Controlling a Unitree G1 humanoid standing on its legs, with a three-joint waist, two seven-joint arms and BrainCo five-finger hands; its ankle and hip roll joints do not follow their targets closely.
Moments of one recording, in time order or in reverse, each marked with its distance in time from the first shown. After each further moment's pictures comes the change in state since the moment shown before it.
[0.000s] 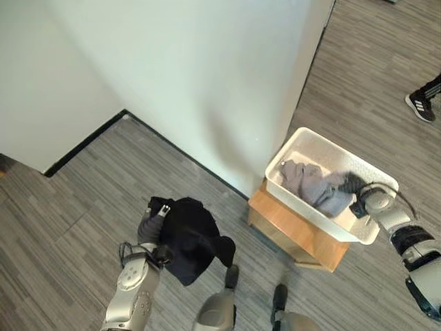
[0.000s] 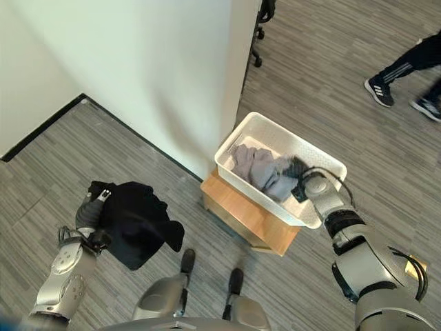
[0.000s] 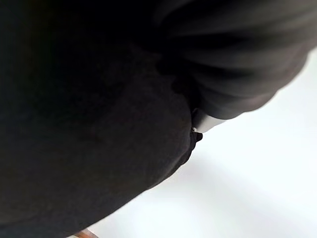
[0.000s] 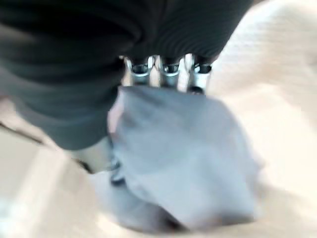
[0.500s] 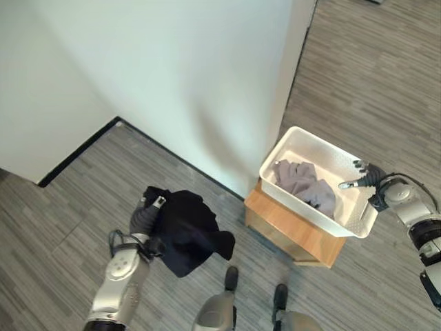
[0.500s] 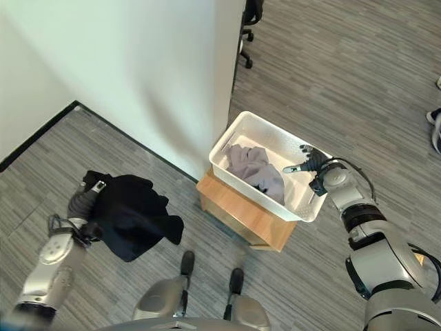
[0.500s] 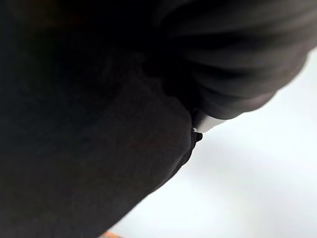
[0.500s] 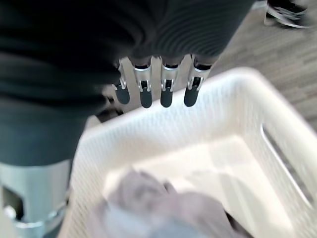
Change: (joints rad) left arm -0.028 0.239 -0.005 -0.061 0.000 0.018 -0.039; right arm -0.003 -0.126 -0.132 -0.144 -0.035 -0.002 -0.038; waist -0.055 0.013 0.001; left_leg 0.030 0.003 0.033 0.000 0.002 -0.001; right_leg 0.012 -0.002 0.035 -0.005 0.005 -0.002
